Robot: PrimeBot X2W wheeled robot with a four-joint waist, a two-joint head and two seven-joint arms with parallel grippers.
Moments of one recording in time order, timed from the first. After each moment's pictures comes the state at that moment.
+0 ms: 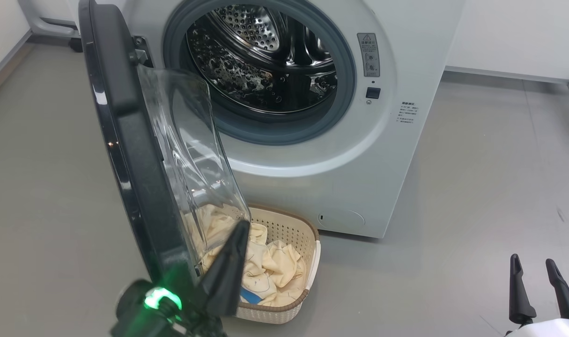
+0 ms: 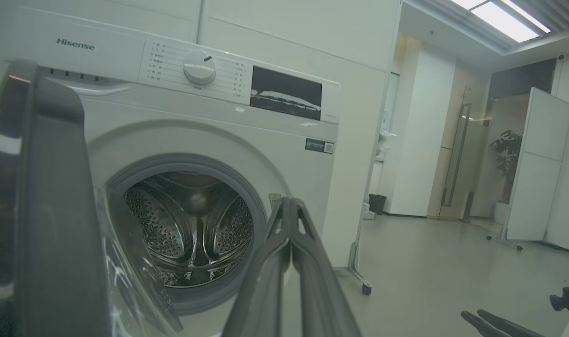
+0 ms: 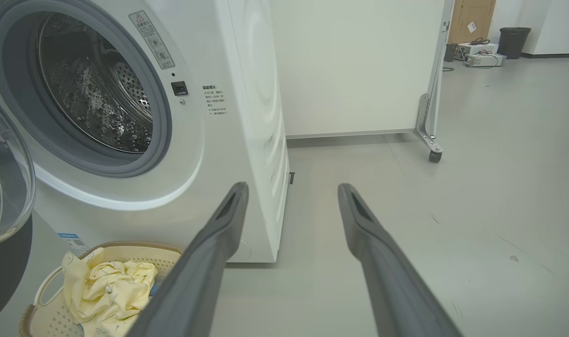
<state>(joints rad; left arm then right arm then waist) 0.05 0.05 -0.48 -0.44 -0.26 -0.12 -0.14 0.18 -0.07 -0.17 0.16 0.25 0.12 -0.26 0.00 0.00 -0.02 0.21</state>
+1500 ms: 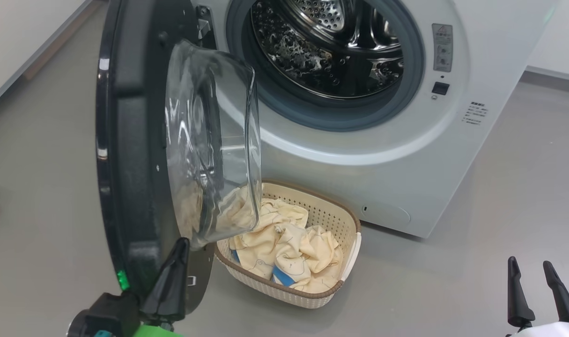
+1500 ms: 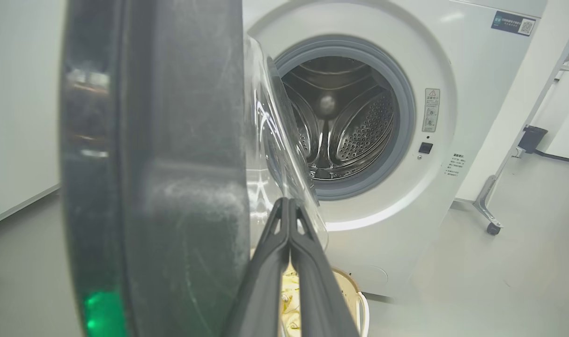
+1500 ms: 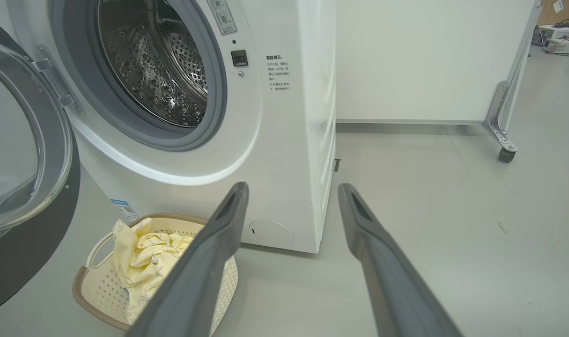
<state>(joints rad) 0.12 0.05 -0.32 -0.30 -0.21 0.07 0.00 0.20 -0.07 -0.16 0.15 0.25 0.12 -0.26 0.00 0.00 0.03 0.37</state>
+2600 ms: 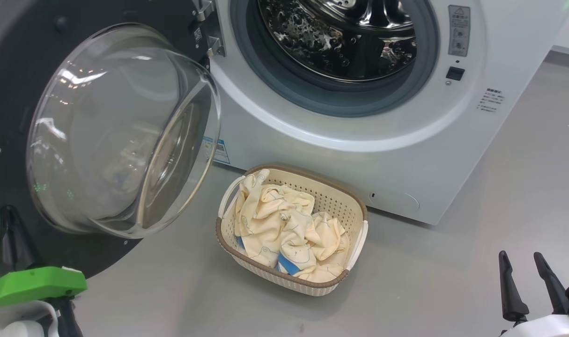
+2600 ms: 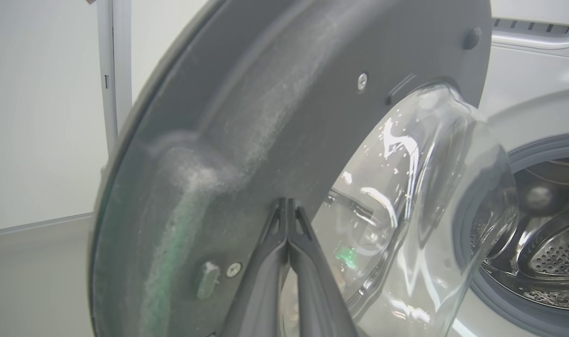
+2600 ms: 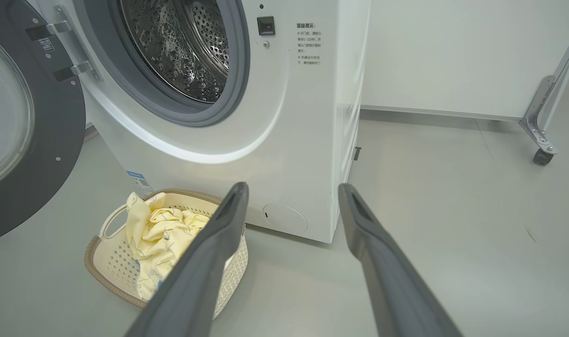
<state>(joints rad) -0.16 0.03 0.15 0.10 -0.34 0.12 -0.19 0.17 -0.13 -0.09 0.16 0.26 0.12 -0.26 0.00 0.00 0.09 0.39</state>
